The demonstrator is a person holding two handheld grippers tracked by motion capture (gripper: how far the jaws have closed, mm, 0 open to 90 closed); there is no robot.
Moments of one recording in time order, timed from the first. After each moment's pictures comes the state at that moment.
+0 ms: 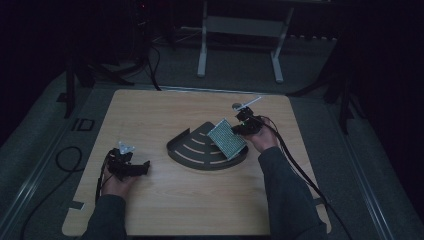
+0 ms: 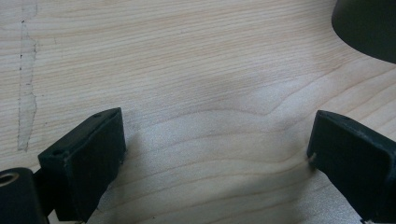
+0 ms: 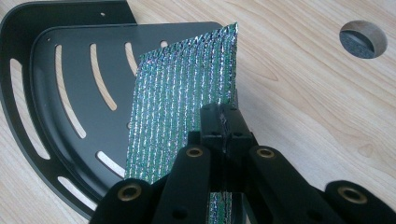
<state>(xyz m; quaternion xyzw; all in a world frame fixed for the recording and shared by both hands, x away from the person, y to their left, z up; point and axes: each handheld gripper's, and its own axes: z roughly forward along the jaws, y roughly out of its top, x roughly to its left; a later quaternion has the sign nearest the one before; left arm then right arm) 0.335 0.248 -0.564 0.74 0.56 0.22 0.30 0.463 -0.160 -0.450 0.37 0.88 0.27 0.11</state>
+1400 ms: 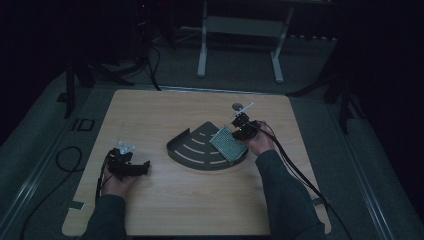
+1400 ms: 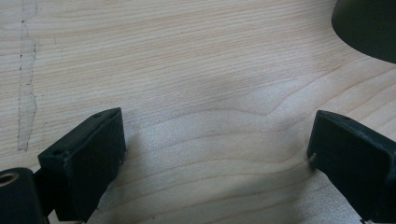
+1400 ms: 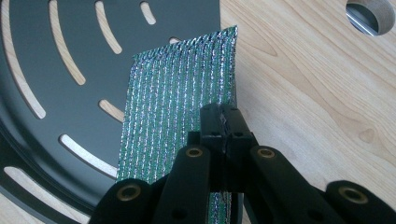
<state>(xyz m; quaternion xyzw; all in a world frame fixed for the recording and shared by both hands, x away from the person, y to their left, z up) 0.335 0.248 -0.564 0.74 0.56 0.22 0.30 0.463 -0.153 -0.474 0.36 0.90 0.22 0.13</state>
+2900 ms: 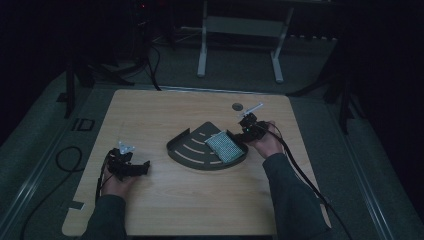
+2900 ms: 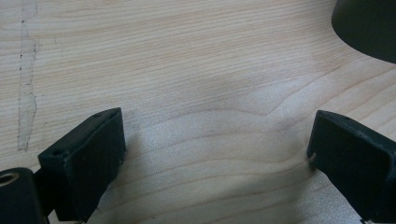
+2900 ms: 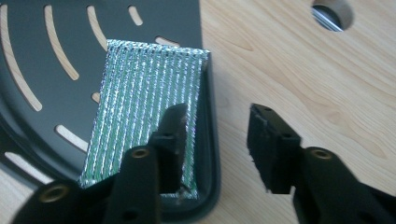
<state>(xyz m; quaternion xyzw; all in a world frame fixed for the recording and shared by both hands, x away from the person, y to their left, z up) 0.335 0.248 -0.565 0.74 0.56 0.22 0.30 0.450 -0.174 -0.461 0.37 0.88 0.23 0.15</state>
